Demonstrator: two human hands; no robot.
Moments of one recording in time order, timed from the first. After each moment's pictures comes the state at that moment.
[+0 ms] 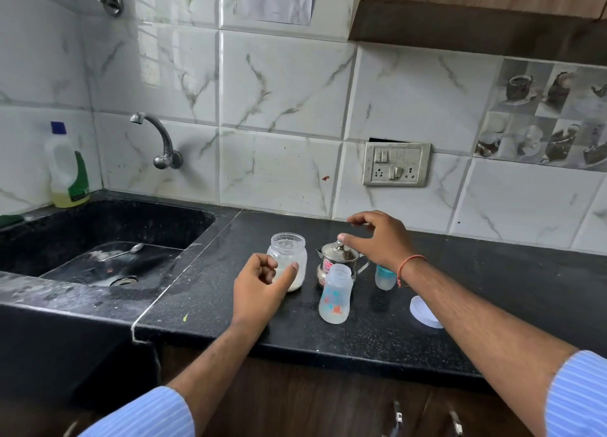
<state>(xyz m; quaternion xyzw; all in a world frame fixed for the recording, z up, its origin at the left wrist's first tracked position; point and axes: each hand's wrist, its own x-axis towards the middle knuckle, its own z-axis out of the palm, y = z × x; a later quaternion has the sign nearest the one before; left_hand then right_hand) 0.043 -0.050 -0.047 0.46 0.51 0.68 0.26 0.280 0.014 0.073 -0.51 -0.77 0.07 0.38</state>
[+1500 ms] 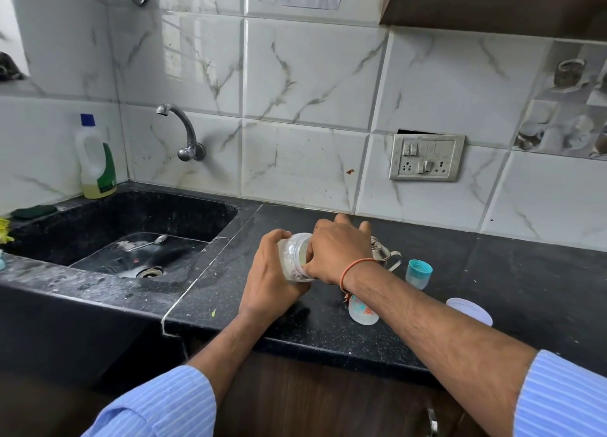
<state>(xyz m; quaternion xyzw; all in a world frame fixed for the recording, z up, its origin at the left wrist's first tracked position) -0.003 -0.038 -0.051 0.63 0.53 0.56 0.05 0.138 -0.042 0.072 -0.54 -0.82 -0.16 0.11</state>
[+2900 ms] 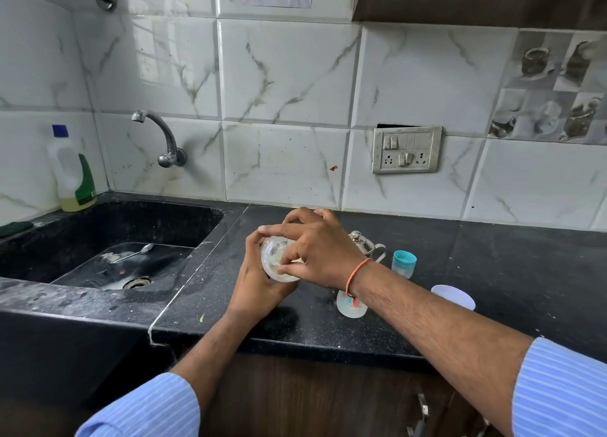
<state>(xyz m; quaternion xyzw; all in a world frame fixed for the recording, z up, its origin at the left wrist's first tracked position) -0.006 -0.034 -0.053 0.63 0.48 0.59 0.15 0.162 -0.030 0.060 -0.24 -0.92 -0.19 0.24</state>
